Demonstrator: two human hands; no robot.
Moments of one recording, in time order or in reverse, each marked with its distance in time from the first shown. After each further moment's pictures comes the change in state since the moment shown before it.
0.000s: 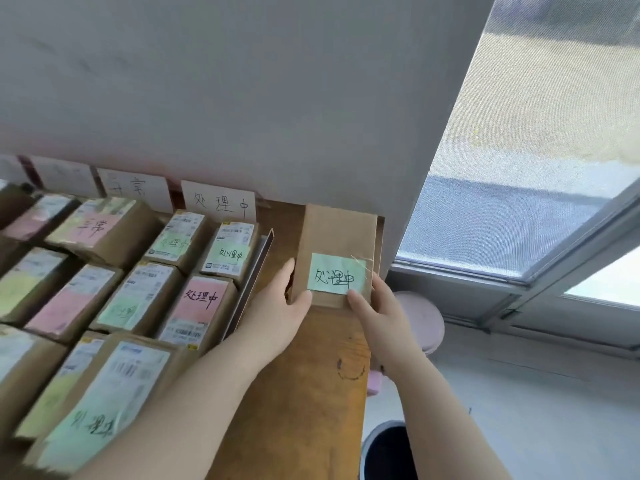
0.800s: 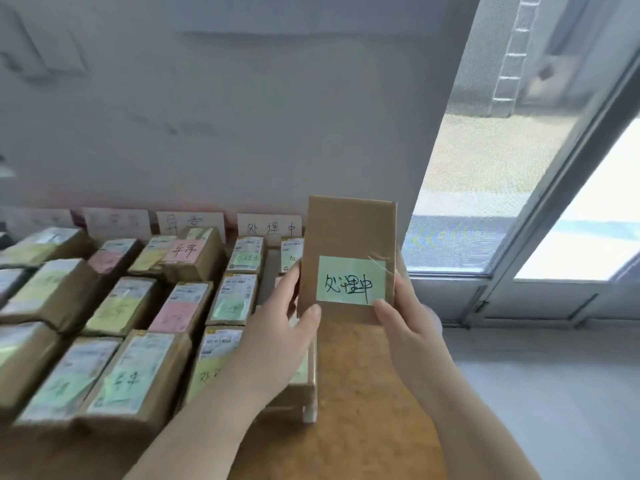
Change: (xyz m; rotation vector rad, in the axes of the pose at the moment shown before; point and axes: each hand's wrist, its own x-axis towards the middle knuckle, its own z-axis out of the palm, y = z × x) left_hand -0.178 -0.107 -0.194 -0.102 -0.080 0.414; right_hand -0.211 -0.066 0.202 -0.075 0.275 -0.305
